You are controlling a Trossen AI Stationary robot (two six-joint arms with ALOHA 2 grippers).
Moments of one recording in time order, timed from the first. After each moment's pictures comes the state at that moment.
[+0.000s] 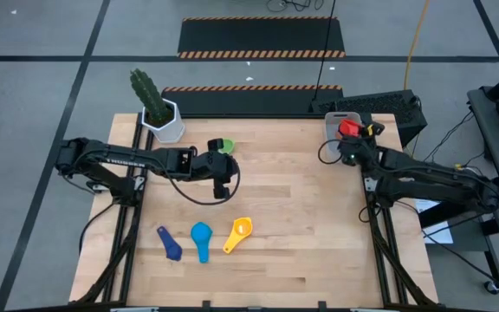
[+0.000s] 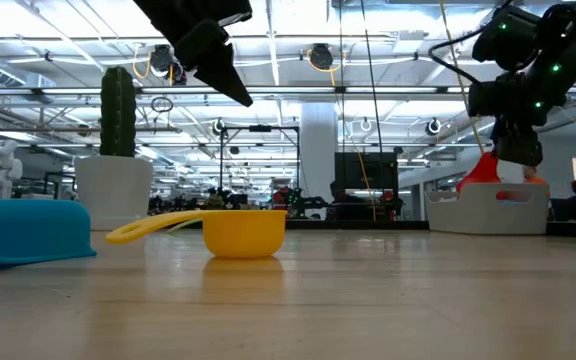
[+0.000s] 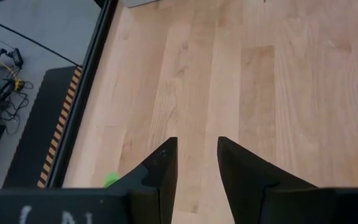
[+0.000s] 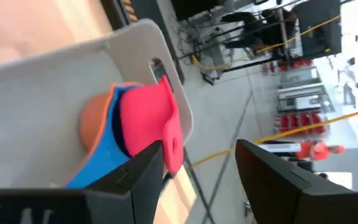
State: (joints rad) left arm 0.00 1.44 1.10 -0.44 -0.34 0.15; right arm -0.43 0.70 0.42 -0.59 0.99 -0.46
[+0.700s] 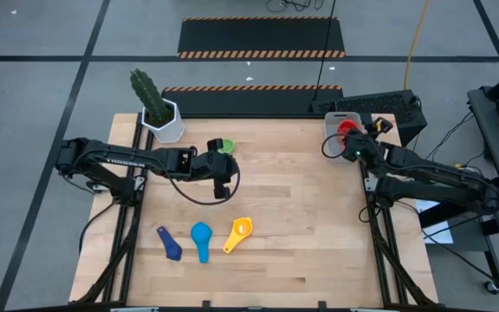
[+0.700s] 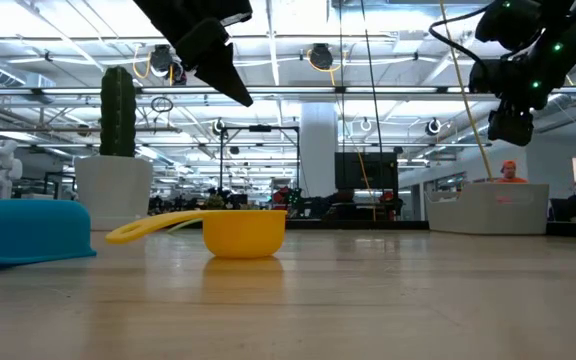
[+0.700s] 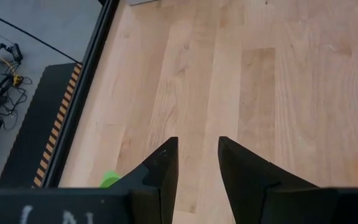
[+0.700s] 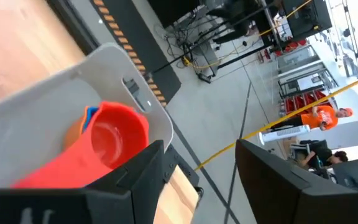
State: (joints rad) left arm 0.00 1.44 1.10 -0.44 -0.34 0.13; right arm -0.43 0.66 0.51 -0.66 1.02 -0.32
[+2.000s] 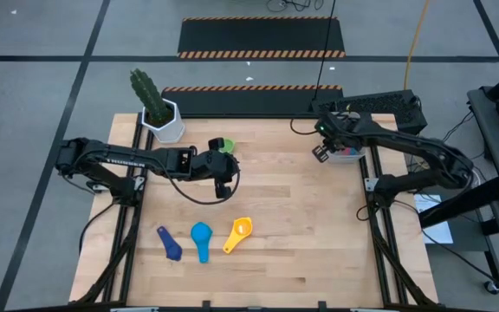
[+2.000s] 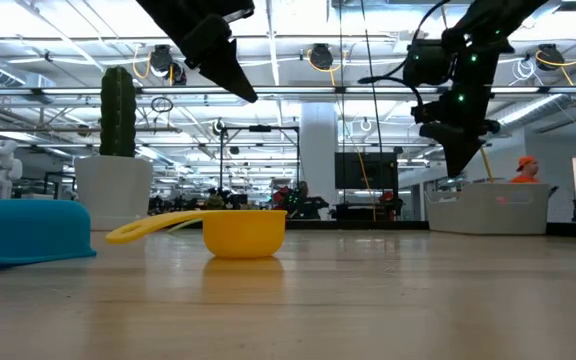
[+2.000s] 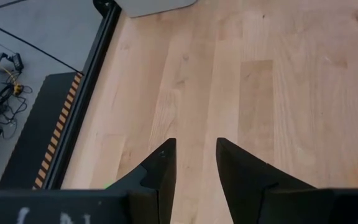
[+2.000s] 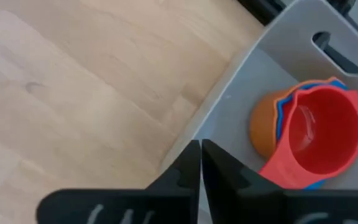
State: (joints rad) left arm 0.00 1.44 1.10 -0.41 -0.34 0.15; right arm -0.62 1.26 0.83 -0.83 0.31 0.24
